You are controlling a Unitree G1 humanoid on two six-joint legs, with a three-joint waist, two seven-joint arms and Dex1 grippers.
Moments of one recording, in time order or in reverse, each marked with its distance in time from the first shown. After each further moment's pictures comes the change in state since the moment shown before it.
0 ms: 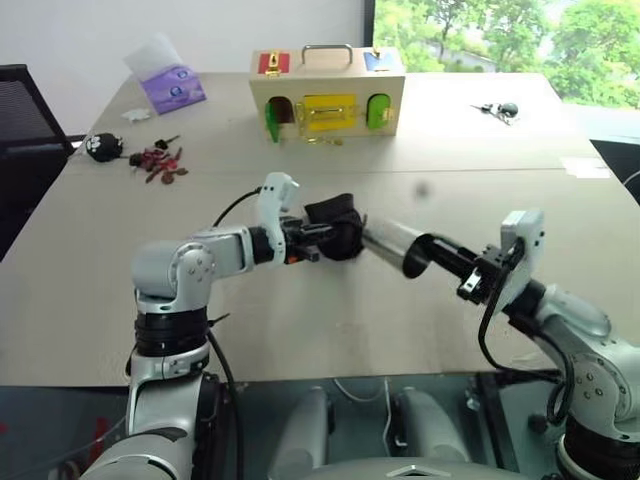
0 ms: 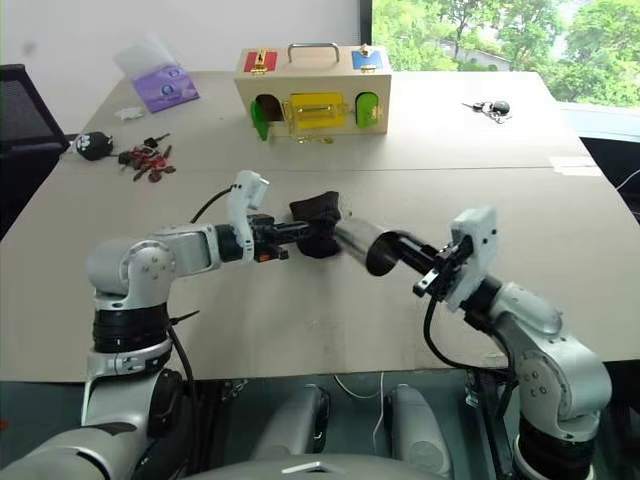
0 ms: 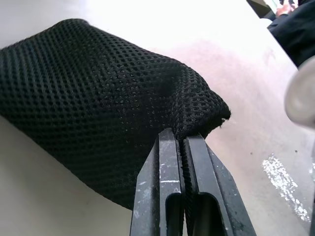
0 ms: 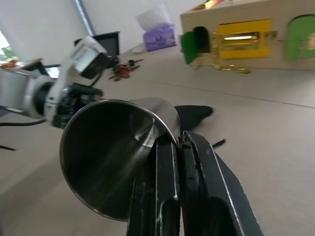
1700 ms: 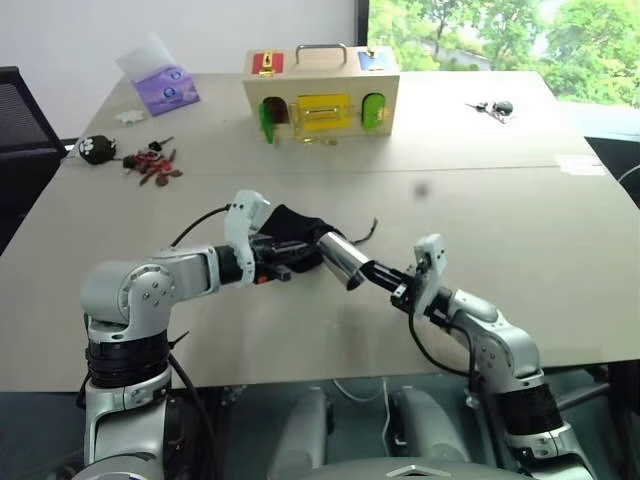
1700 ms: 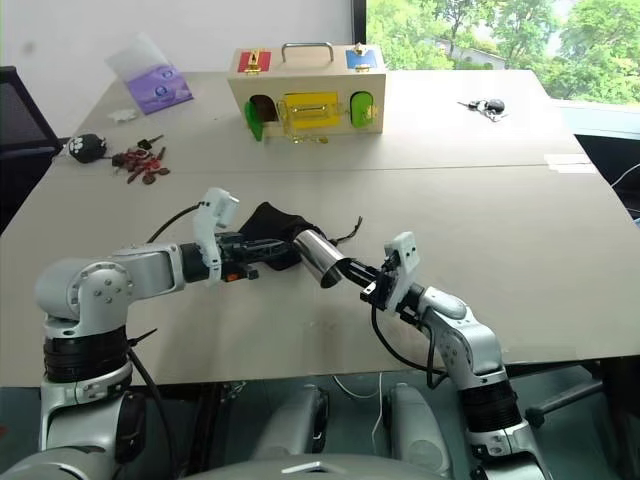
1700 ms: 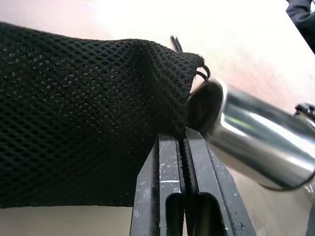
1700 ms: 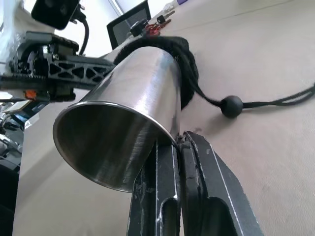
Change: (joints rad) left arm 0.152 0.144 0.077 -0.123 -0.123 0.058 0.039; right arm -0.112 0.102 0.318 0.623 -0.052 -0.390 0.022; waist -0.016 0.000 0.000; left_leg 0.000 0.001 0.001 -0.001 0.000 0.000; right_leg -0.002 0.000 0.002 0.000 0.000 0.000
